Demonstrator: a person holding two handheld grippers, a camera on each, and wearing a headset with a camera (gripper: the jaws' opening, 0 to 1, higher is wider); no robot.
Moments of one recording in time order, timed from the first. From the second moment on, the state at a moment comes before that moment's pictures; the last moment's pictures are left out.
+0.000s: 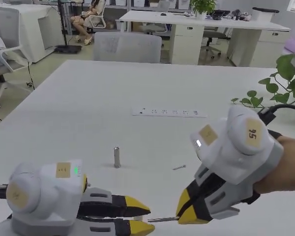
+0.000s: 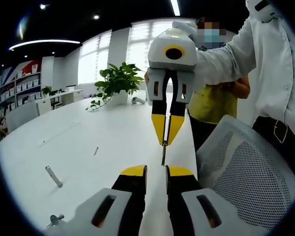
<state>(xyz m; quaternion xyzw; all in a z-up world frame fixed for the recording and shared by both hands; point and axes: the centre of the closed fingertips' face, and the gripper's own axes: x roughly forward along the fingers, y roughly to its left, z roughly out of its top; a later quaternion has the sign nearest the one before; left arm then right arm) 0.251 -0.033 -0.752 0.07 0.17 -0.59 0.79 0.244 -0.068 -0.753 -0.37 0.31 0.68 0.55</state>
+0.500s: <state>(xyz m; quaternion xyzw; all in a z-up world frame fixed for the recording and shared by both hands) 0.275 0.006 -0.784 0.08 0.18 -0.53 0.82 0.253 -0.080 -0.764 -0.36 0.33 0.66 0.57</state>
